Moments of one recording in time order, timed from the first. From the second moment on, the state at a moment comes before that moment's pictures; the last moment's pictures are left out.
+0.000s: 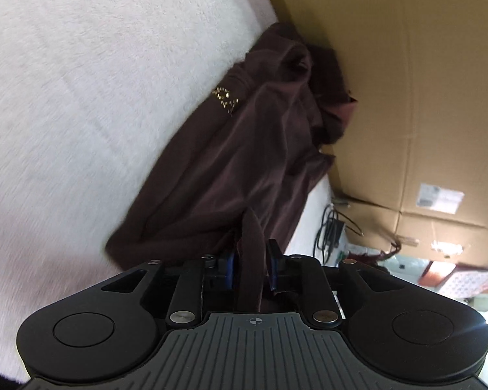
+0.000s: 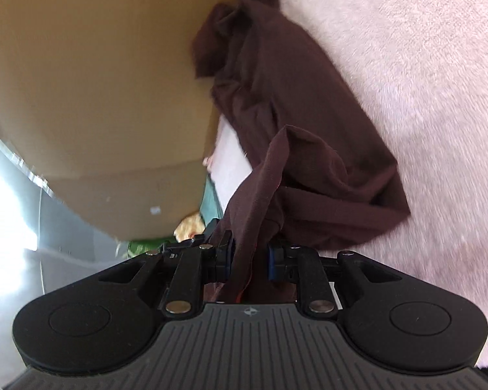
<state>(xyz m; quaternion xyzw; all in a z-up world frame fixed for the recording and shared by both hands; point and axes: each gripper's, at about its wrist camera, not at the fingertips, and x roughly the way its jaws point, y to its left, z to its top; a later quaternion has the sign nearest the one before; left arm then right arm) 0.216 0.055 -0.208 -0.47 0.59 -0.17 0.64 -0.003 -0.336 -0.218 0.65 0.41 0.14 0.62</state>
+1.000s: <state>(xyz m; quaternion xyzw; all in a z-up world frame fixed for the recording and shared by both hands) 0.308 0.039 -0.229 -0.52 0.67 -0.09 0.53 0.075 -0.355 -0.225 0.74 0.38 0.03 0.56</state>
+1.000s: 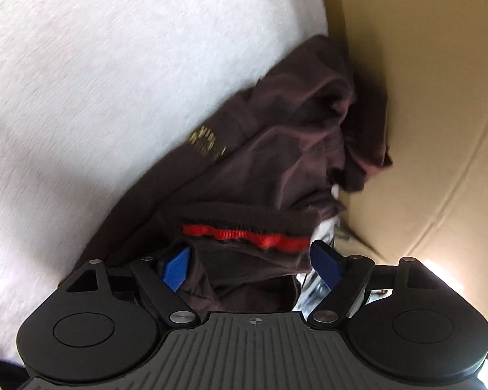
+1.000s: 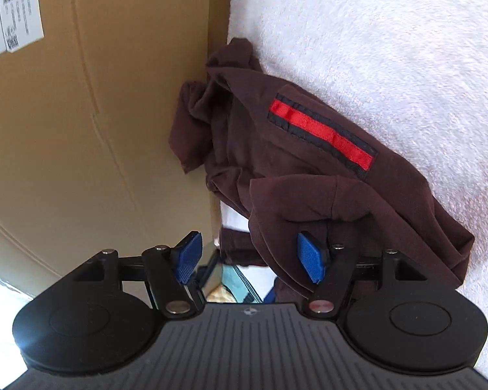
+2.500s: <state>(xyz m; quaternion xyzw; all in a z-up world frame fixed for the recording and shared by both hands) 0.161 0.052 -0.178 -0.13 0.51 -0.29 0.80 -0.011 -0.289 -0.177 0.16 0.45 -0.02 0.88</state>
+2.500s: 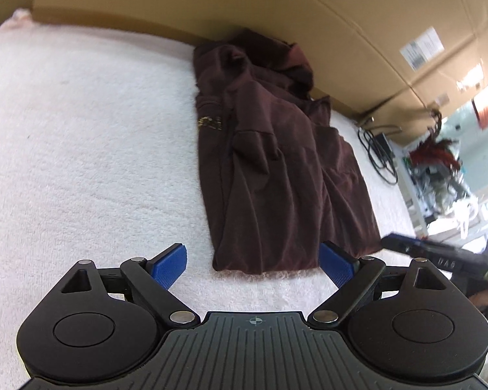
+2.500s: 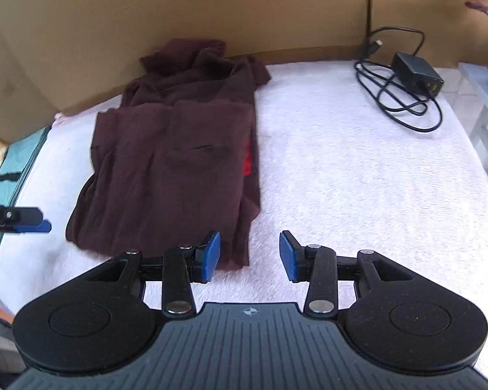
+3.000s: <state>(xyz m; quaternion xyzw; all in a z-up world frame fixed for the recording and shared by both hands) 0.156 0.026 -0.198 -0.14 0.51 -0.26 0.81 -0.012 -0.288 -0.181 0.15 0.45 0.06 0.88</state>
